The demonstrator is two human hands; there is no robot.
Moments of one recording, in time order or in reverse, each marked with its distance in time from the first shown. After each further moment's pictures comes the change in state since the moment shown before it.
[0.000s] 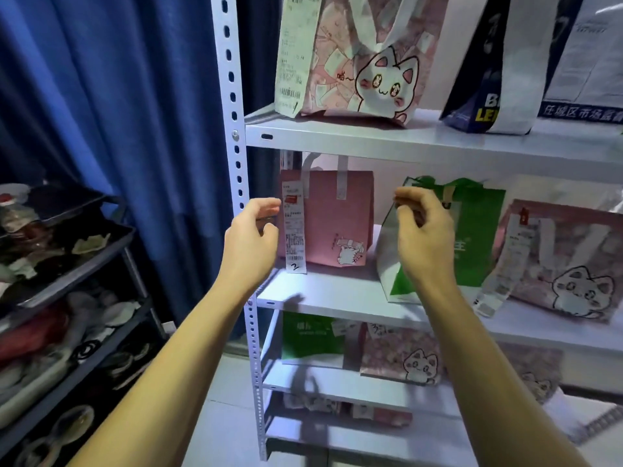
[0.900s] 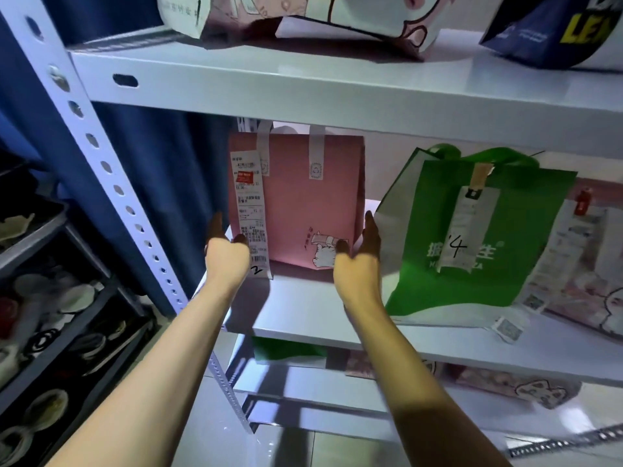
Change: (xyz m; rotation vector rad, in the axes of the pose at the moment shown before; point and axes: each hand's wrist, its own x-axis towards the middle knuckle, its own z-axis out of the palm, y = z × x) left_hand 0.097 -0.160 0.143 -0.066 0.091 -0.510; right_hand 0.042 0.188 0.107 0.023 -0.102 0.453
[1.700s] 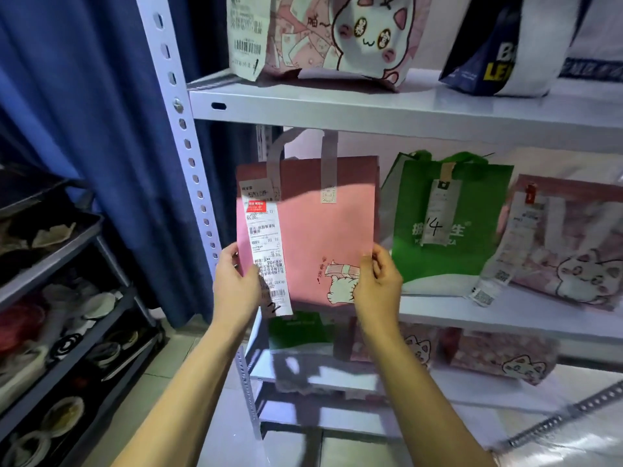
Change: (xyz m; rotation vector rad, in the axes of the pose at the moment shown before) left_hand -0.125 0.007 -0.081 -0.062 -0.049 0.138; right_hand -0.118 -0.033 -0.041 0.241 0.114 -0.118
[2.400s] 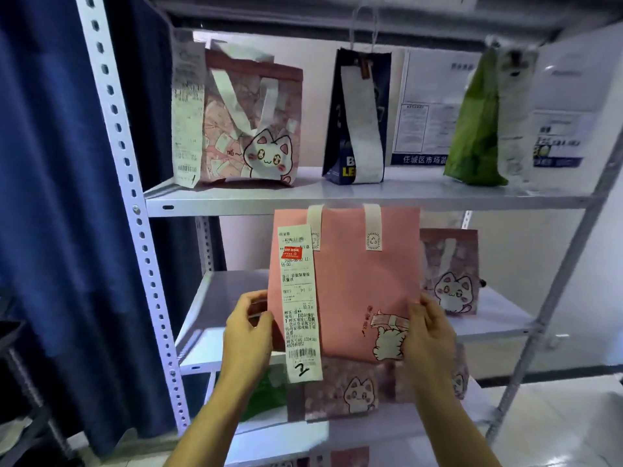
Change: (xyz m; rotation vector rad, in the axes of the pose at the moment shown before) left_hand -0.115 0.095 0.029 -0.215 -0.318 0.222; right_hand -0.072 -0.099 -0.167 0.091 0.348 -0.134
